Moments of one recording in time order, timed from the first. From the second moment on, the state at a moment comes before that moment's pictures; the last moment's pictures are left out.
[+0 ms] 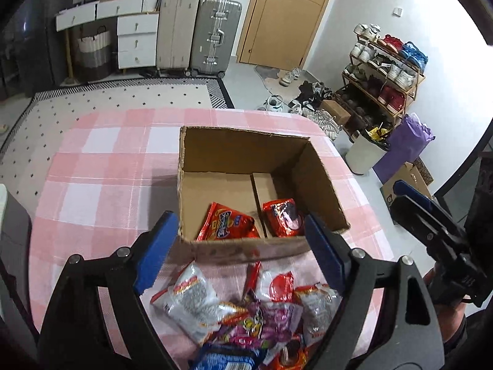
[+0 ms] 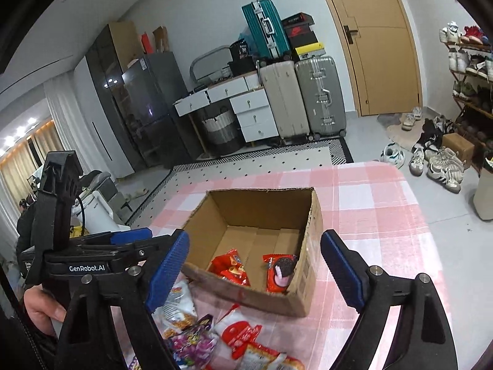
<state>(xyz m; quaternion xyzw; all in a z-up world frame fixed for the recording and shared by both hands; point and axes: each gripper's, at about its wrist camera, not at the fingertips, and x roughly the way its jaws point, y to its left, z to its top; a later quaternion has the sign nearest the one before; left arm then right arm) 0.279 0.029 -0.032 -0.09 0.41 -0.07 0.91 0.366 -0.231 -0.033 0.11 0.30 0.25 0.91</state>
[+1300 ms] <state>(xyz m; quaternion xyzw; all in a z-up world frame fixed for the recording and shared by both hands) 0.061 0.029 -0.021 -0.10 0.36 -0.07 0.93 0.162 -0.241 -0.050 0.07 0.31 0.22 0.92</state>
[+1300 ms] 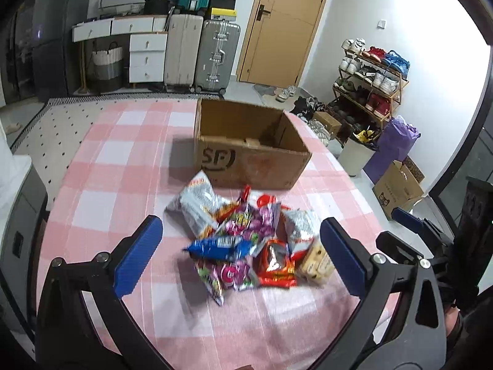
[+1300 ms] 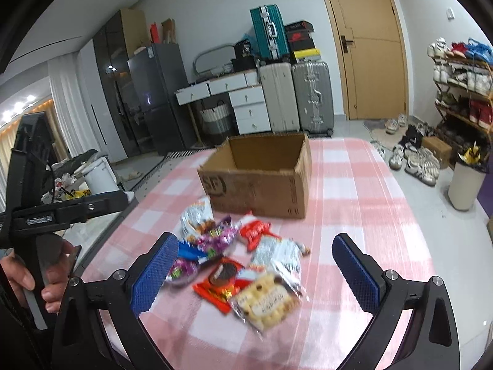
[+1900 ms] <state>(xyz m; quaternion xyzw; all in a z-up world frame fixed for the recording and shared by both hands) 0.059 0.035 -0.076 -0.12 0.39 -0.06 0.91 0.179 -0.243 -0.128 0.11 0.40 0.20 0.89</state>
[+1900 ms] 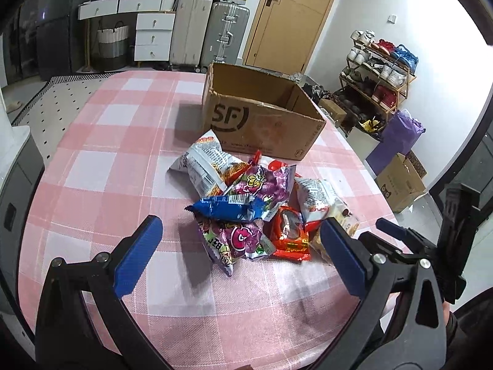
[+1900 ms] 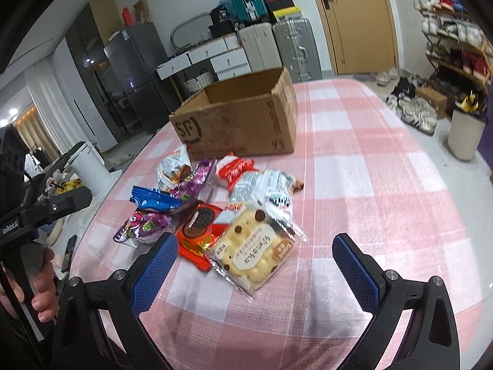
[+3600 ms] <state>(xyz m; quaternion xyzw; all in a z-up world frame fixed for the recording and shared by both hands) 0.068 0.046 -0.124 -0.13 0.44 -0.05 0.89 0.188 -0.227 -0.172 0.19 0.43 0.33 0.82</state>
